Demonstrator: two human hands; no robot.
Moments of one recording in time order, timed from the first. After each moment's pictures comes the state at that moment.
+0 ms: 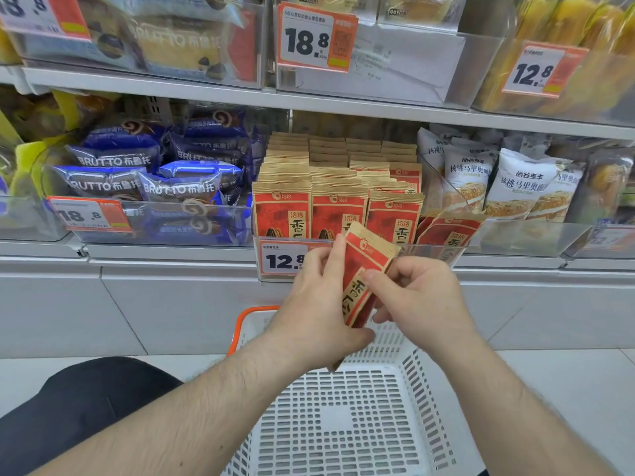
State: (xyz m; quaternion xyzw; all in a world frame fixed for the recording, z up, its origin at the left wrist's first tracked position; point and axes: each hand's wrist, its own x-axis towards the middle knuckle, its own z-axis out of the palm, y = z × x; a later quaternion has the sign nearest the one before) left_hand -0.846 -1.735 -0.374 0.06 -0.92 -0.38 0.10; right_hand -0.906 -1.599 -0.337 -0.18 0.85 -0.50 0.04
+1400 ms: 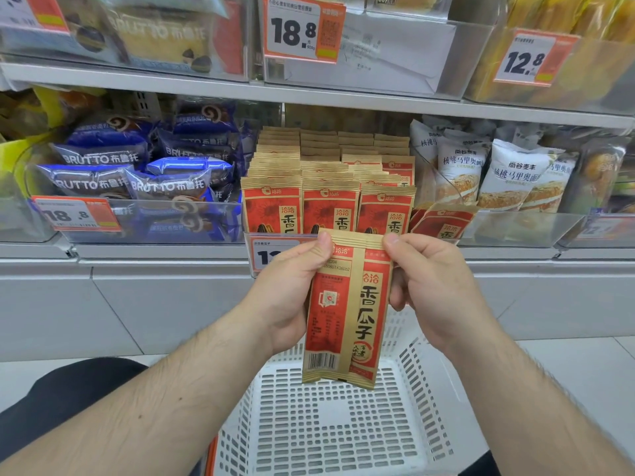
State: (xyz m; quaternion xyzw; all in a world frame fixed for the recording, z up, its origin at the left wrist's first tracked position) left_hand -0.849 -1.742 -0.349 0.11 -0.51 -0.85 0.04; right_hand -0.911 -1.591 -0.325 -0.15 0.74 -0.64 0.12
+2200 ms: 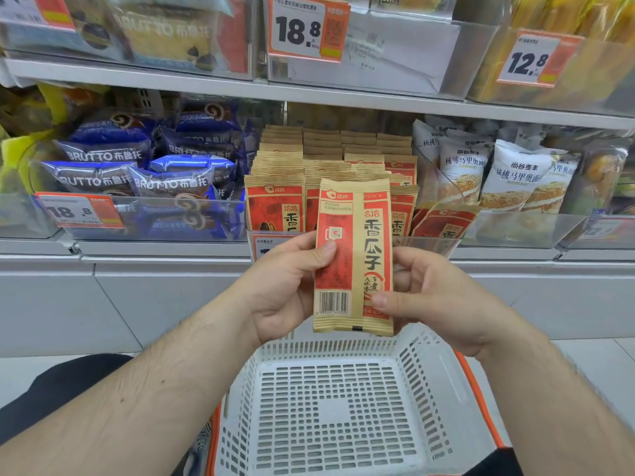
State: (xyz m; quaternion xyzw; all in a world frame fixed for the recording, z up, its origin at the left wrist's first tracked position) left_hand -0.850 -1.757 -0.349 0.08 -0.48 -0.87 0.00; right_hand -0.921 -1.568 -0.326 -0.27 0.72 -0.55 0.32
